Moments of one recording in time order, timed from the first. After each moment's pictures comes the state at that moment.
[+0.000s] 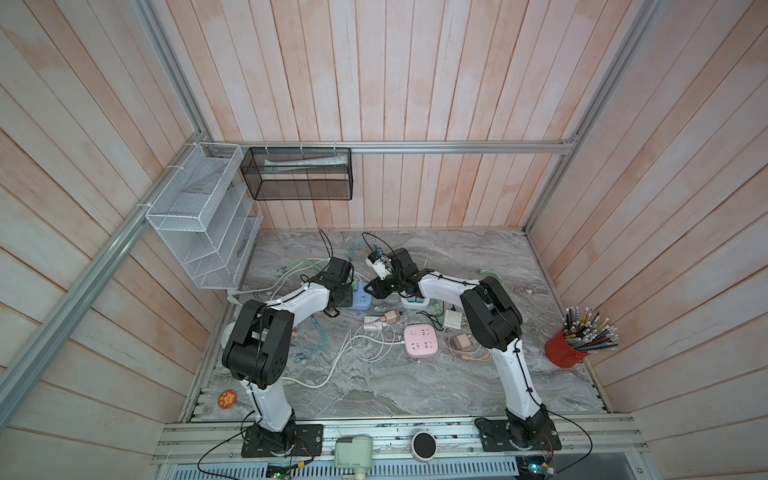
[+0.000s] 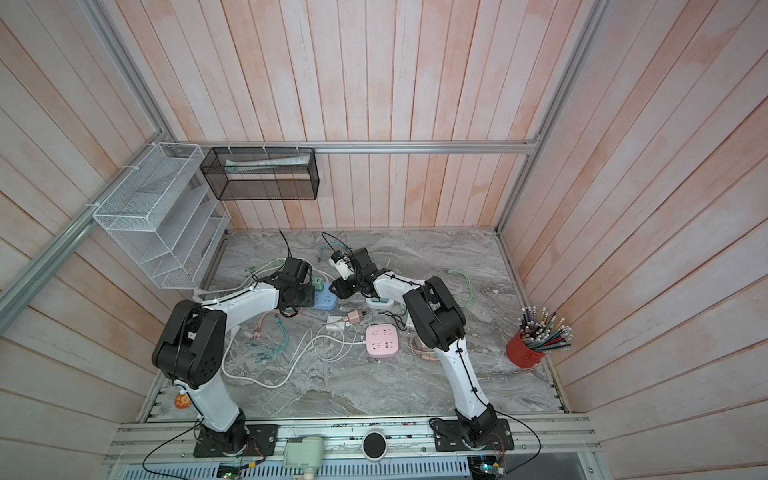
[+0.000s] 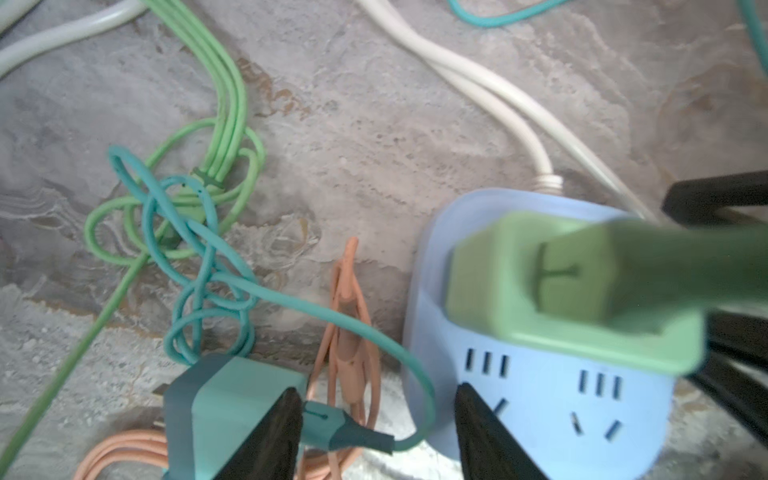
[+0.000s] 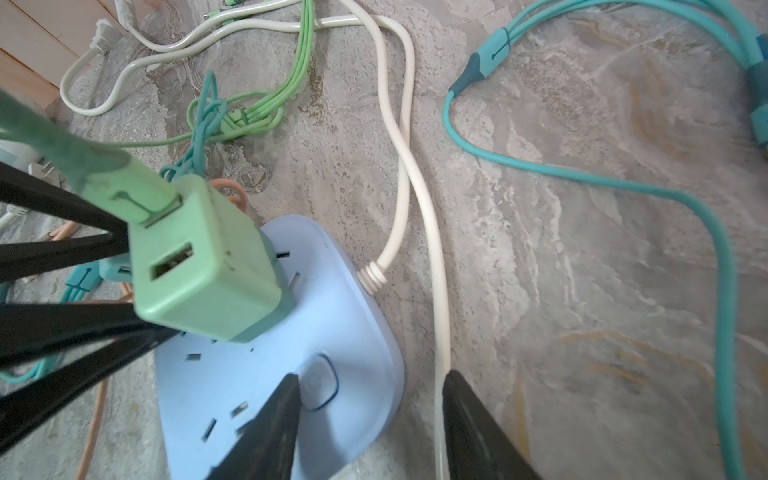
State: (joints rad) left arm -0.34 1.78 1.11 -0.40 -0.17 -0.32; right arm 0.65 2.29 1.62 -0.10 -0.37 0.02
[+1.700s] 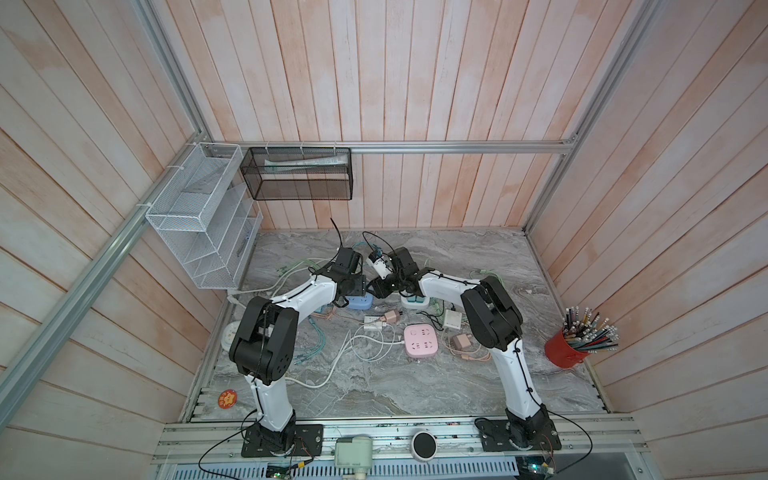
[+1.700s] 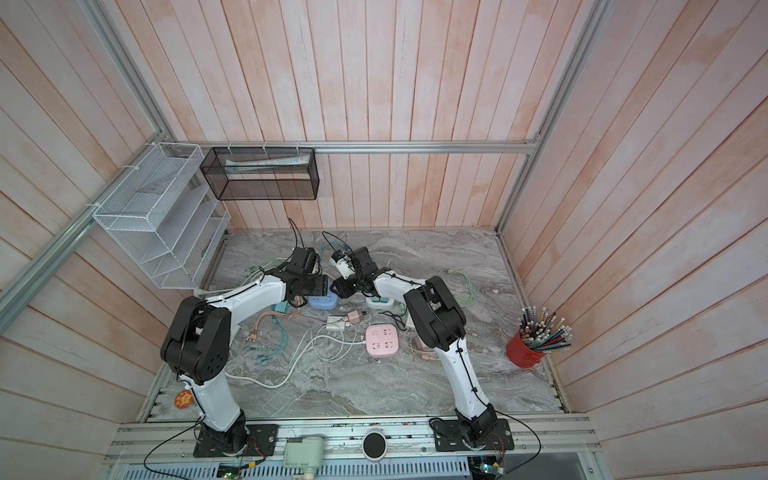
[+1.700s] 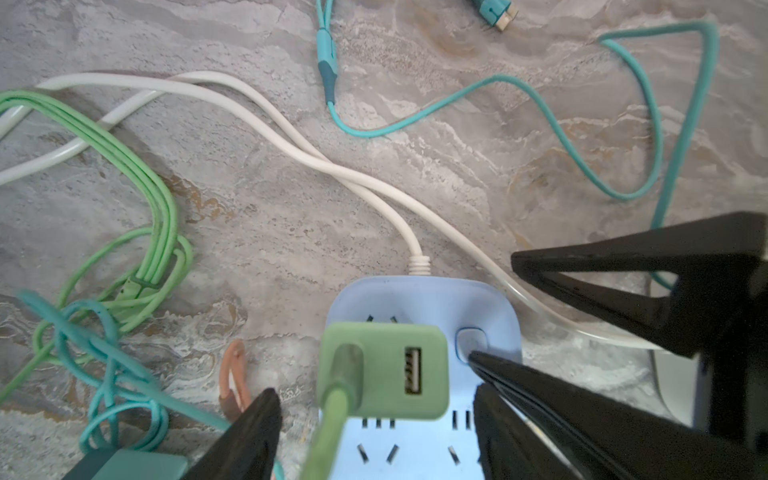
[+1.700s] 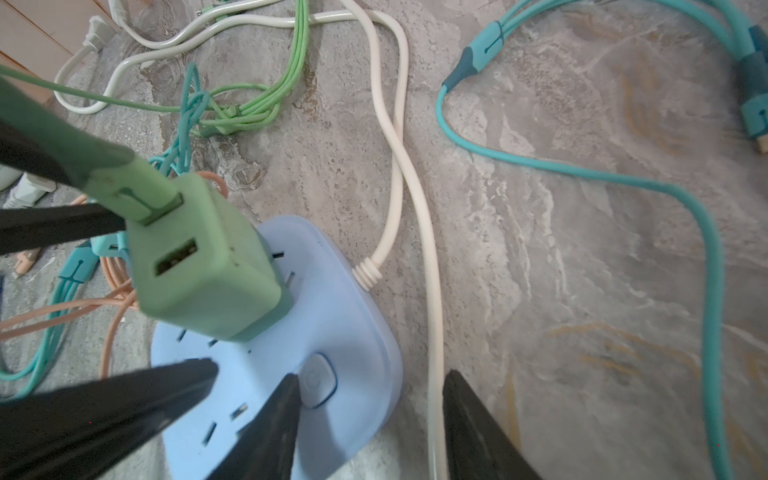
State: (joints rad) left arm -0.40 1.85 1.26 -0.39 -0.12 -0.28; right arm 0.65 2.29 1.63 -0.13 -0.37 0.02
